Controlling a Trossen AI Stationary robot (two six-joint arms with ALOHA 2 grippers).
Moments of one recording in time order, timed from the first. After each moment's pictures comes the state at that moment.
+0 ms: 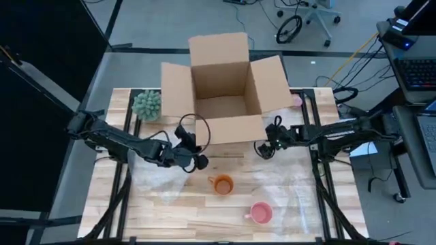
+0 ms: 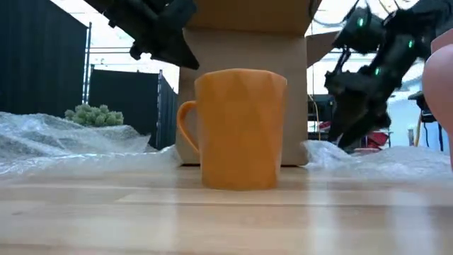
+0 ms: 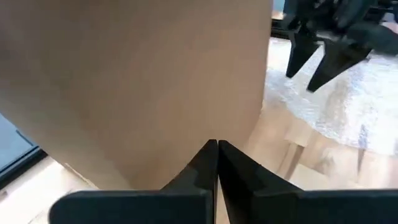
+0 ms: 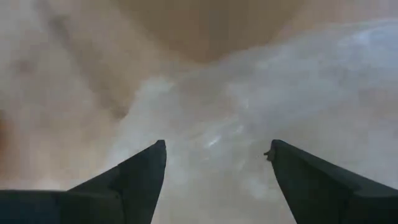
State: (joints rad) left arm -0.27 1.41 0.84 -0.06 -0.81 -0.38; right arm -0.06 1.12 0.53 -0.41 0.11 0.66
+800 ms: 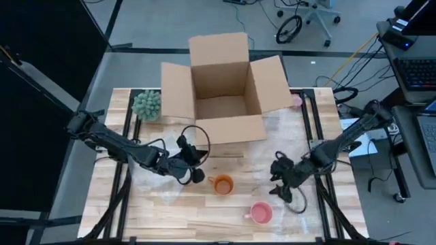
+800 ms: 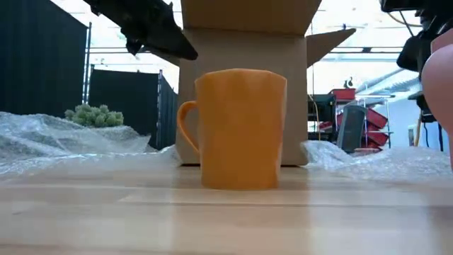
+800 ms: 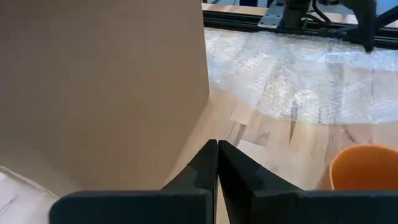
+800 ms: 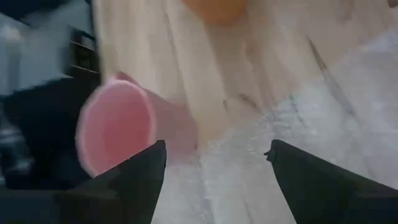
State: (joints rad) left arm -0.37 1.41 0.84 -0.05 -0.74 -0.39; right arm 0.60 1.23 0.81 -0.57 0.11 0.92
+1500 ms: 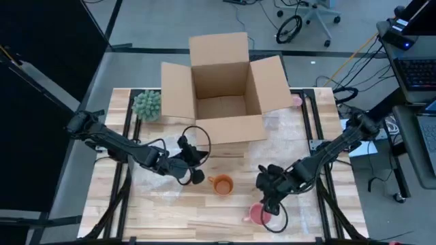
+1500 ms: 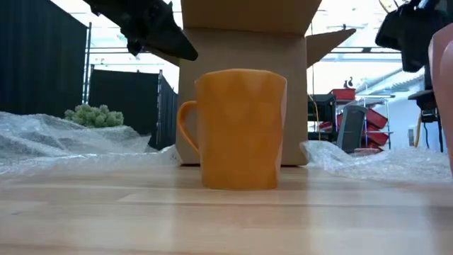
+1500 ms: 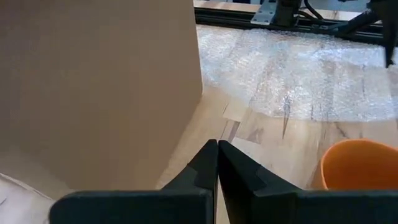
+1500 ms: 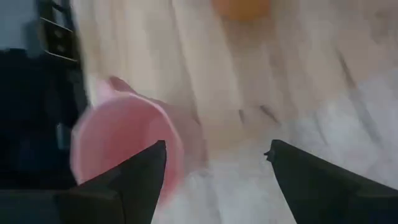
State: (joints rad) left arm -0.37 1.41 0.84 -0.05 -0.71 -0.38; right arm 0.62 1.50 1.10 -0.69 0.09 0.86
